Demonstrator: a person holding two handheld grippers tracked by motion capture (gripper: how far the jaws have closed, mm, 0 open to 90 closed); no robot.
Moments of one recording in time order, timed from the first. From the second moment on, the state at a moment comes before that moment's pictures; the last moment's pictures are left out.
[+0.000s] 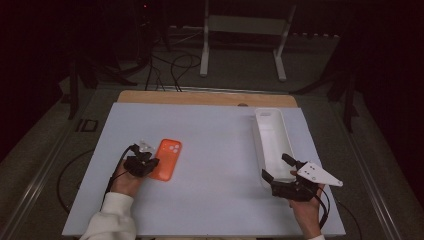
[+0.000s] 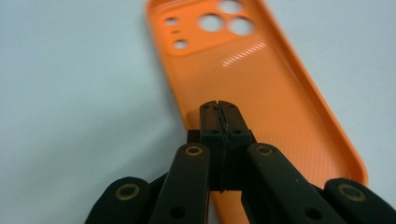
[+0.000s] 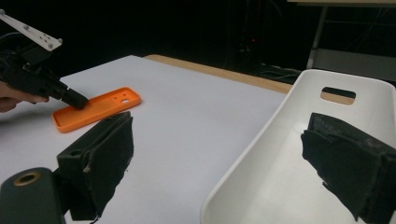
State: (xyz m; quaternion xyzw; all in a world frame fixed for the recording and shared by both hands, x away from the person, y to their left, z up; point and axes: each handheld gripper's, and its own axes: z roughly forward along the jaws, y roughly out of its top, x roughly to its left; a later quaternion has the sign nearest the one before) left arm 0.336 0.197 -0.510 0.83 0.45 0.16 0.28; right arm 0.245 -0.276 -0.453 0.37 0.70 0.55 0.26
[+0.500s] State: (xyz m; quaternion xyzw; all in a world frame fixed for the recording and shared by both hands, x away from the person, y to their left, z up) left arm 0.338 0.206 -0.511 0.82 0.47 0.18 0.28; right arm 0.248 -0.278 -0.454 0.36 0.71 0.55 0.27
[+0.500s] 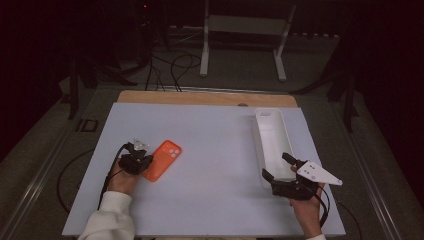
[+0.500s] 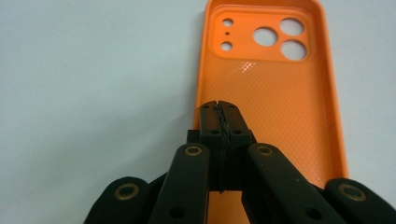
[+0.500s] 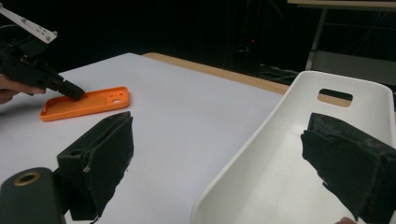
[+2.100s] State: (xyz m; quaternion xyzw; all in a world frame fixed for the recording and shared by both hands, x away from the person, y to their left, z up) left arm 0.224 0.256 -0.469 0.73 0.40 0.27 0.49; right arm 0.251 -0.281 -0.458 0.35 0.71 0.56 0.26
